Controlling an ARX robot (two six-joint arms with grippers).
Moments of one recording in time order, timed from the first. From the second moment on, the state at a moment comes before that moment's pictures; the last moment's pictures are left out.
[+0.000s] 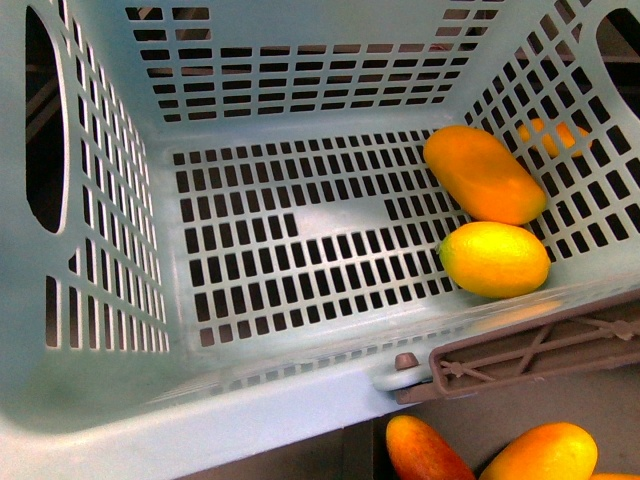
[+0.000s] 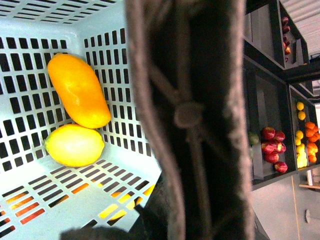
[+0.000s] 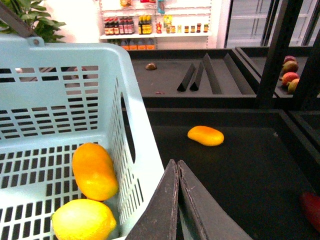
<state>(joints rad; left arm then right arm) -0.81 1.60 1.27 -0.18 0.03 -0.96 0.00 0.42 0.02 0.41 0.00 0.00</state>
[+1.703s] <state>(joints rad) -0.76 1.76 1.39 -0.41 -0.86 -0.95 0.00 0.01 0.02 0.00 0.00 0.00</state>
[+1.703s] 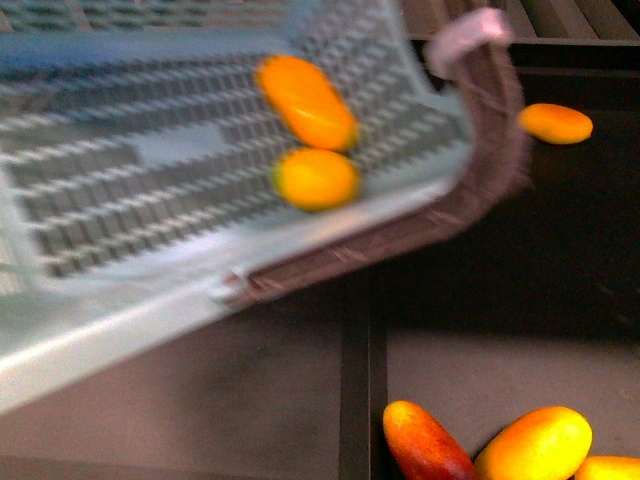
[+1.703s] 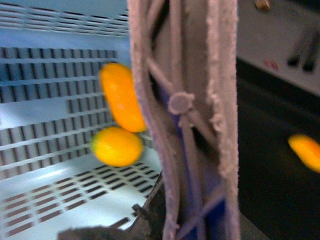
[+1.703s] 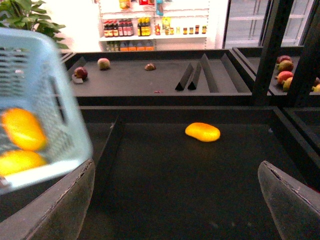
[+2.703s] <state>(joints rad) -0.23 2.10 1.26 0.23 -0.25 -1.56 0.00 0.01 0.02 0.00 0.00 0.00</state>
